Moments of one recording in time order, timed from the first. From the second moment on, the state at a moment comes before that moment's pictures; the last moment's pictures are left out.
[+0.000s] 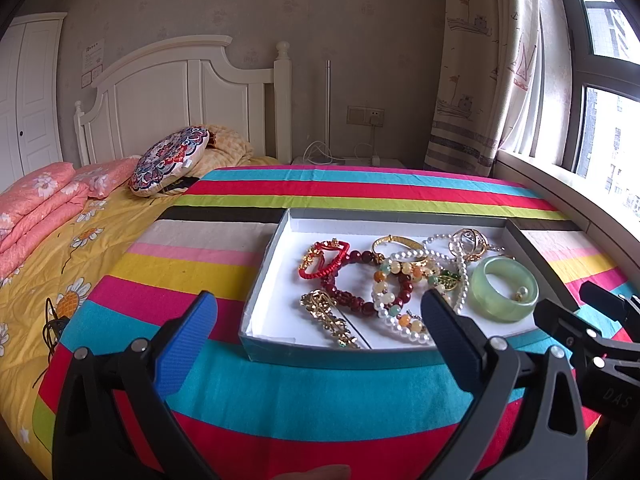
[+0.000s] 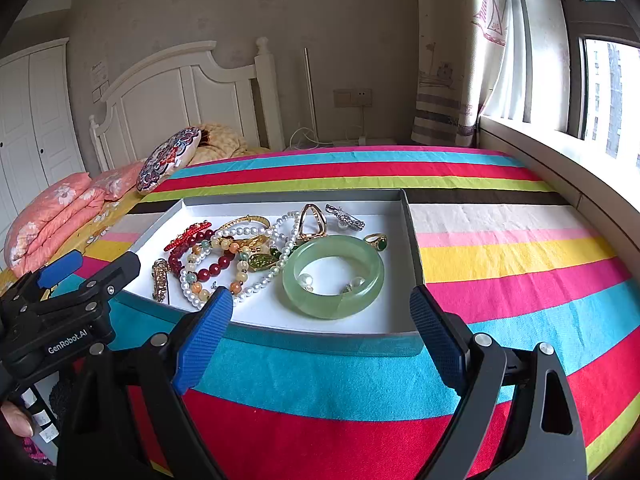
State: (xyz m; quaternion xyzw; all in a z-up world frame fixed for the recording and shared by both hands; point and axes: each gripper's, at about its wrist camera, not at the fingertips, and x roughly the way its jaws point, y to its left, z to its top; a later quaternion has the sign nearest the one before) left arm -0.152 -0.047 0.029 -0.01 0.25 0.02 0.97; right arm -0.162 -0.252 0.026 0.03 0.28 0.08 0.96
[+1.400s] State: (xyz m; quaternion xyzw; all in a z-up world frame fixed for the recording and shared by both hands) left arm -0.154 -0.049 0.032 -0.01 0.24 0.02 0.97; right arm -0.163 -0.253 0.026 0.03 0.27 0.08 0.96
